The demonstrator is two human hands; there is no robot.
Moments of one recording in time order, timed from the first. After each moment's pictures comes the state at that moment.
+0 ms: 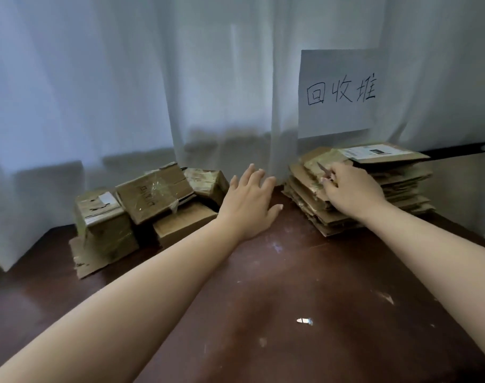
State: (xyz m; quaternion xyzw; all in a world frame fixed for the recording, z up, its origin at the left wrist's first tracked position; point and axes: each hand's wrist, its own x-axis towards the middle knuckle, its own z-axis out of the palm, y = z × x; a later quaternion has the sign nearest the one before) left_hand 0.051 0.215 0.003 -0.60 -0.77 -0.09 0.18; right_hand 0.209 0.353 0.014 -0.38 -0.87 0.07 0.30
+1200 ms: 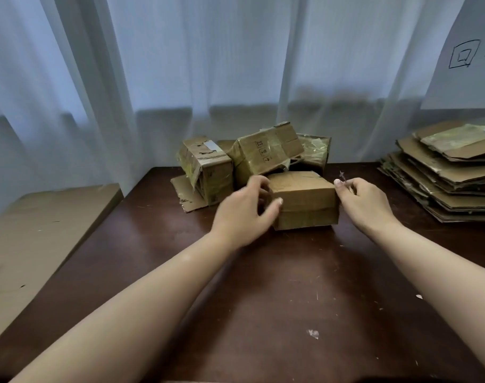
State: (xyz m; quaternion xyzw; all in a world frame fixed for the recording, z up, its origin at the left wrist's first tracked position) left_hand -0.038 0.022 -0.065 -0.47 -0.80 -0.35 0.13; right_hand 0.093 0.218 -0.052 -0.33 -0.85 0.29 0.28
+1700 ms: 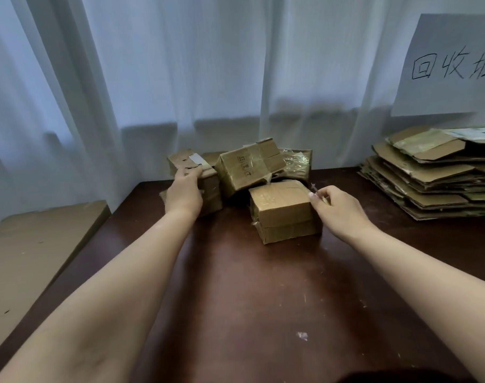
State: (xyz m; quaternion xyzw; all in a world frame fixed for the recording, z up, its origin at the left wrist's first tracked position) left_hand -0.132 0.011 -0.044 -0.27 -0.92 -0.26 0.14; right_hand 0.100 0.201 -0.046 -0.33 -0.87 0.28 0.24
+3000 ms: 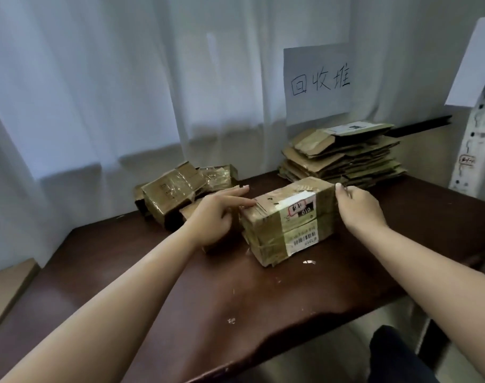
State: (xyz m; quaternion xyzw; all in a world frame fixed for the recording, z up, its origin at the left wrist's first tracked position) left_hand 0.034 0.085 -0.007 -0.67 -0.69 -0.28 0.01; right_hand 0.261 0.259 -0.048 -0.50 -0.73 0.29 0.36
